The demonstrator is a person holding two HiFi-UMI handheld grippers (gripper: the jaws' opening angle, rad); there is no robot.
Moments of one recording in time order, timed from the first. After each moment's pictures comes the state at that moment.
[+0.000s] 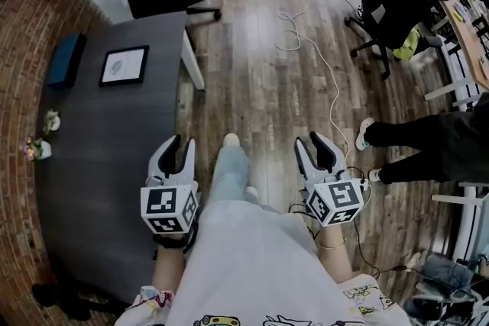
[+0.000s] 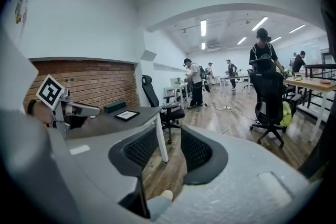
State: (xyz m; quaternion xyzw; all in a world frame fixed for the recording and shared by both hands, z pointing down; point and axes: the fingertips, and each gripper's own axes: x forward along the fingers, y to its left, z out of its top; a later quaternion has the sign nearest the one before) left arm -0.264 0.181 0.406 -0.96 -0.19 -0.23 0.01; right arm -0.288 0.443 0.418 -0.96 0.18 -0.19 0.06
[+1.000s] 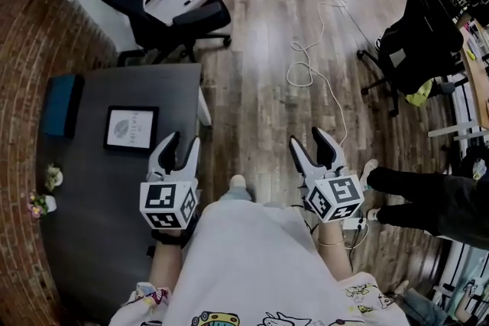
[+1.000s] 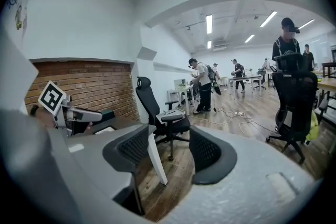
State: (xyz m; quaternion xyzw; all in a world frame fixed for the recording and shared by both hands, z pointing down) left arm -0.013 0.134 0.406 -0.96 -0.18 -0.22 -0.02; right arm -0.021 0.389 0.404 -0.96 0.21 -0.18 0.06
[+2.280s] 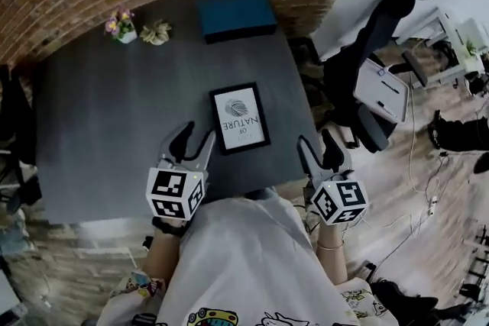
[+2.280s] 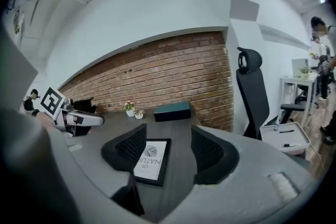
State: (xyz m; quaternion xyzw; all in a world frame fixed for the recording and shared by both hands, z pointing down) left arm -0.044 -0.083 0.401 -0.90 0.36 -0.17 -0.15; right arm 0.178 0.009 0.389 -0.67 0.71 -0.19 -0.05
